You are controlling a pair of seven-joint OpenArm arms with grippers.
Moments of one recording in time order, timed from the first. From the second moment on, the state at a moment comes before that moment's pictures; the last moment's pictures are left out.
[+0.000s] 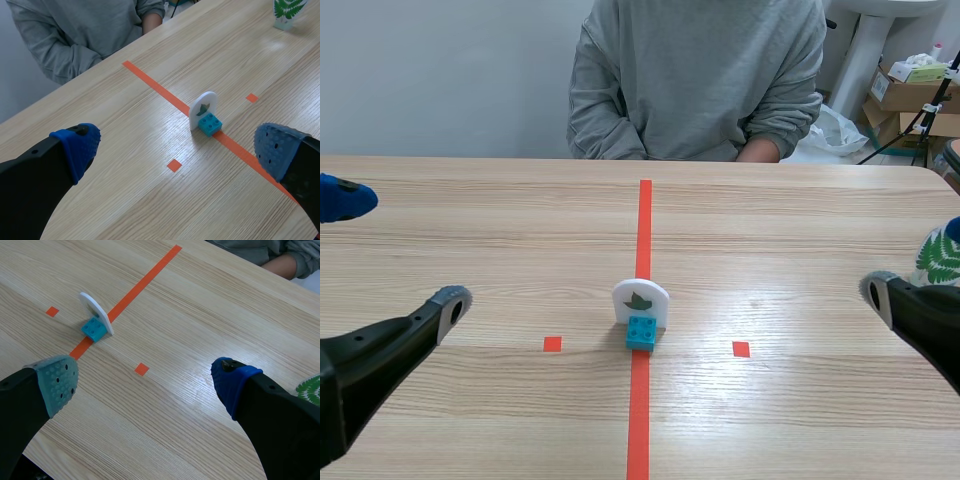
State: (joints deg) left arm 45.0 -16.2 -22.4 129.8 -11.0 -45.1 4.1; right arm -42.6 16.5 32.2 128.2 30.8 45.5 -25.6
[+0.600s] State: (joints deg) left arm 33.5 -16.2 -16.9 116.6 -2.0 -45.1 4.1; right arm -42.6 16.6 32.2 128.2 30.8 45.5 -25.6
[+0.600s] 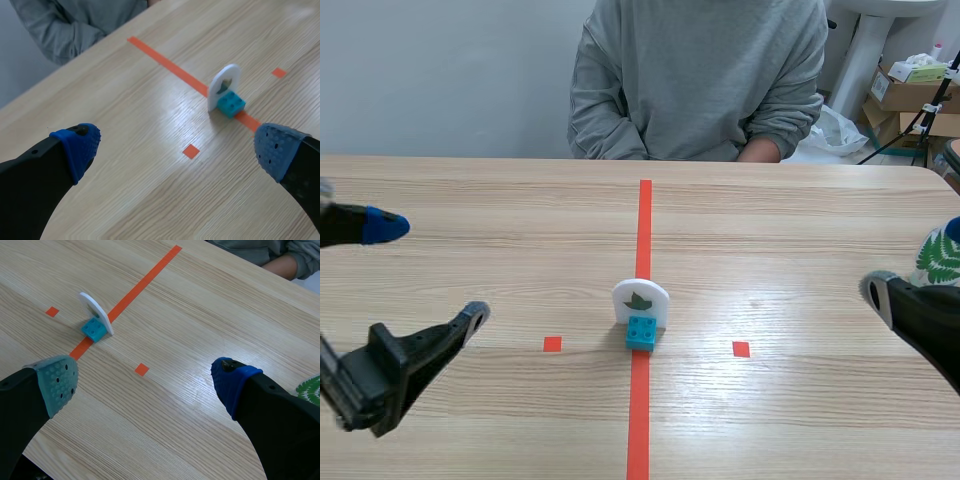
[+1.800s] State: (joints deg) left arm -11.4 -10.0 18.6 61.7 10.0 -42.8 0.5; right arm -42.6 16.6 32.2 128.2 29.4 45.4 -25.4
